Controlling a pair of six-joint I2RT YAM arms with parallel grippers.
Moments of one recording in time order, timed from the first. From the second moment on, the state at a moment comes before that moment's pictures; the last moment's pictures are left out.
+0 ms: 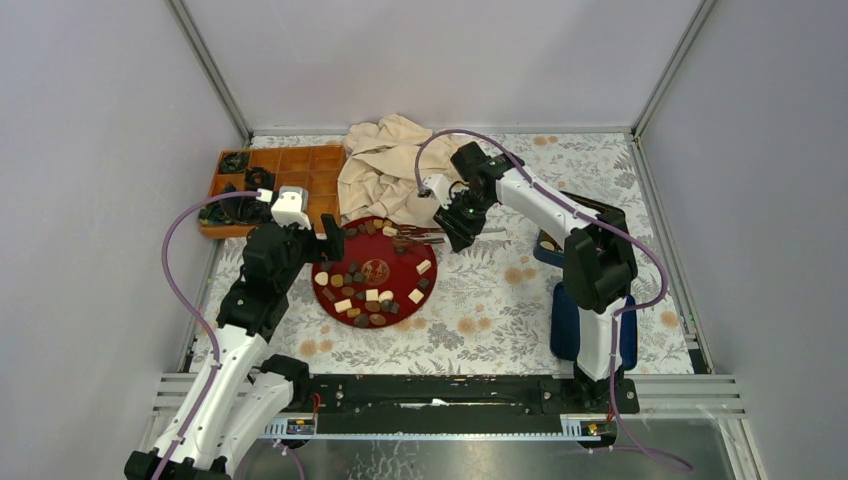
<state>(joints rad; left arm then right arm) -0.23 0.70 0.66 -0.26 -0.02 -0.12 0.57 1.99 1.70 -1.00 -0.41 -0.52</state>
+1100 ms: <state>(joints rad) -0.23 0.70 0.66 -0.26 -0.02 -0.12 0.65 2.01 1.68 -1.00 -0.31 -0.51</state>
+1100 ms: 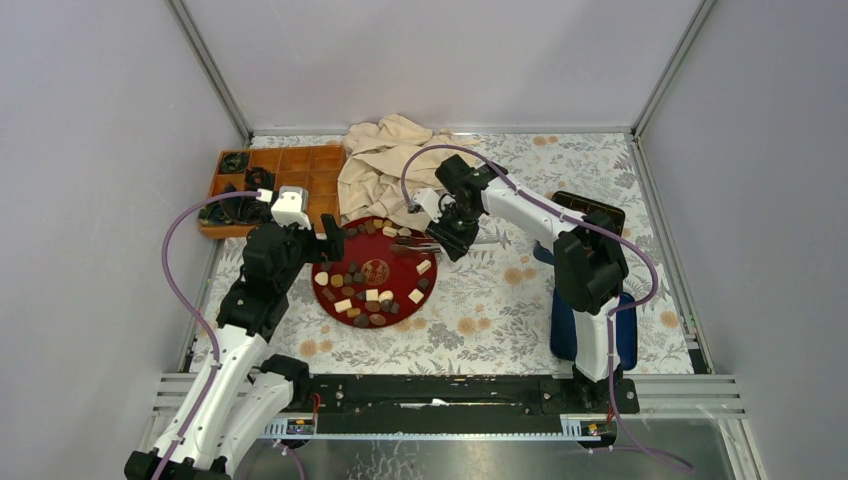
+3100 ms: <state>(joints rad) -0.23 0.69 0.66 -0.26 -0.02 -0.12 -0.49 1.56 1.40 -1.25 -0.54 -0.86</state>
